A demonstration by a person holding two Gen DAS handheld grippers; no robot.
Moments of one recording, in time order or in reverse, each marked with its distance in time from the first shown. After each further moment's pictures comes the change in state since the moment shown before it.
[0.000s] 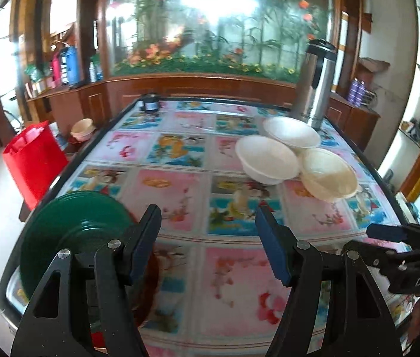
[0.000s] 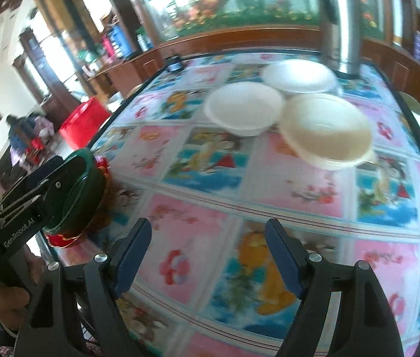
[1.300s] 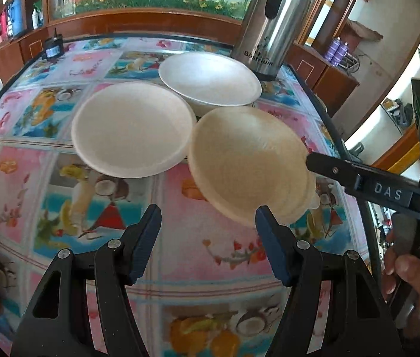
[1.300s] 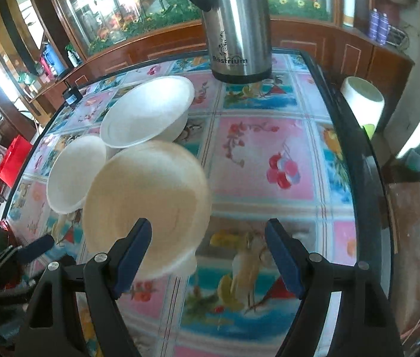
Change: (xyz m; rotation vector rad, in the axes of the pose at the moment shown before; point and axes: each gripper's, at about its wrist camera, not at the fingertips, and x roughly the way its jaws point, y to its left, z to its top) left arm 0.146 -0.156 0.037 -0.055 0.327 -0.188; right arm 0.042 -0.178 0.101 0.079 0.049 -0.182
